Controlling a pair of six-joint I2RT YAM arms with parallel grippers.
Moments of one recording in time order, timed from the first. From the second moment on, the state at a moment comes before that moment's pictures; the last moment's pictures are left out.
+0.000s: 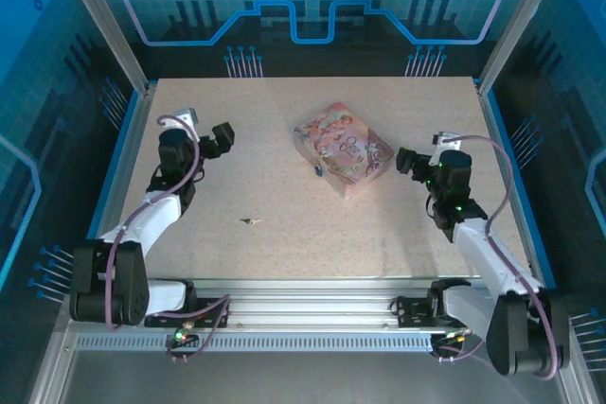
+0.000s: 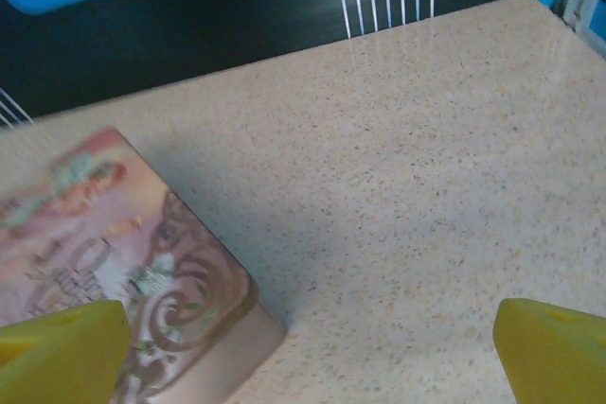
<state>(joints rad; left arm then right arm) 0.01 1.30 0.71 0.30 0.15 -0.45 0.04 0.98 0.56 0.03 0.05 0.32</state>
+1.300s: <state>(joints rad) -0.32 2.08 1.51 -0.29 0.63 -0.53 0.07 0.92 0.46 -0.36 -0.35 0.59</state>
